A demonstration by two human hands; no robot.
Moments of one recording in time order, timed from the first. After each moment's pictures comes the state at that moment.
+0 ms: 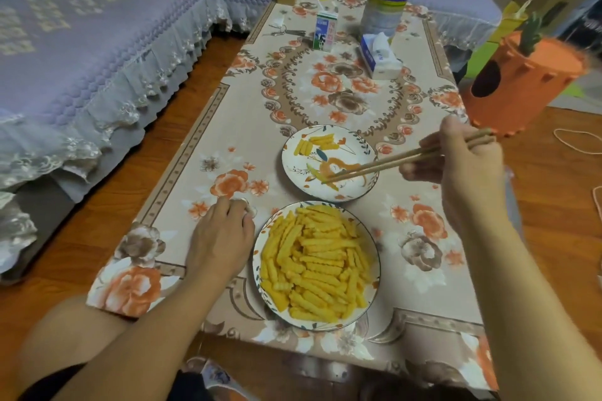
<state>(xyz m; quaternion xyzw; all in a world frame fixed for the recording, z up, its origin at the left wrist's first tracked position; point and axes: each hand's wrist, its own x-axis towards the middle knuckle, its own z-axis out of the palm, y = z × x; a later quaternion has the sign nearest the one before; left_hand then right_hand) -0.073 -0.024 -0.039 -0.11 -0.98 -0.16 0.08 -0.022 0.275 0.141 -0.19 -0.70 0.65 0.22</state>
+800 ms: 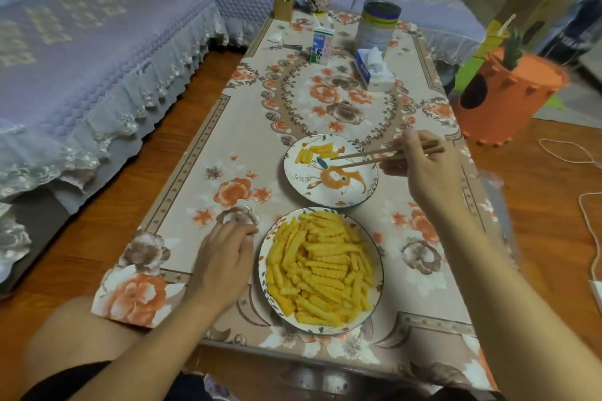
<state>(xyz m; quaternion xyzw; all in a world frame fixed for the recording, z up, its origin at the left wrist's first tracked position) -0.049 -0.043 -0.040 -0.16 -0.93 -0.34 0.03 -0.045 0.265 0.116 -0.18 -0.78 0.56 0.22</state>
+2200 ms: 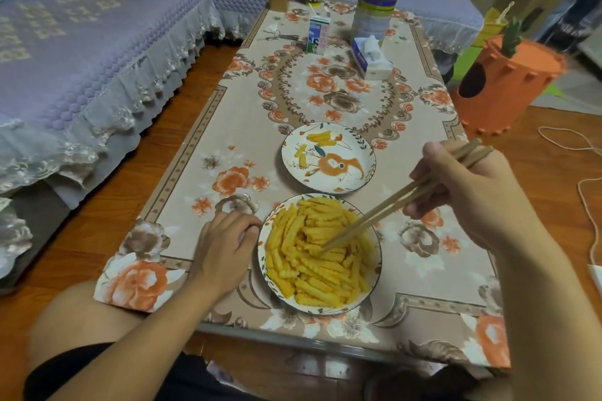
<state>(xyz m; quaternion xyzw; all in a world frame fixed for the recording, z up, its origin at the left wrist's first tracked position) -0.049 -0.043 -0.038 -0.19 -0.92 -0.35 0.03 0.039 0.256 0.166 -0.10 -0.79 0.60 0.09</state>
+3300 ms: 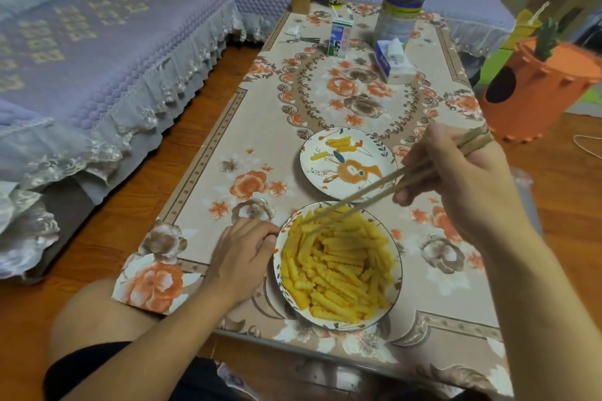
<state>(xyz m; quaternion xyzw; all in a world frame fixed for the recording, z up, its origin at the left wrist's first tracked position) -0.048 -0.044 -0.038 -0.21 -0.91 -0.36 0.01 0.003 0.230 0.161 -0.04 -0.76 0.63 0.13</state>
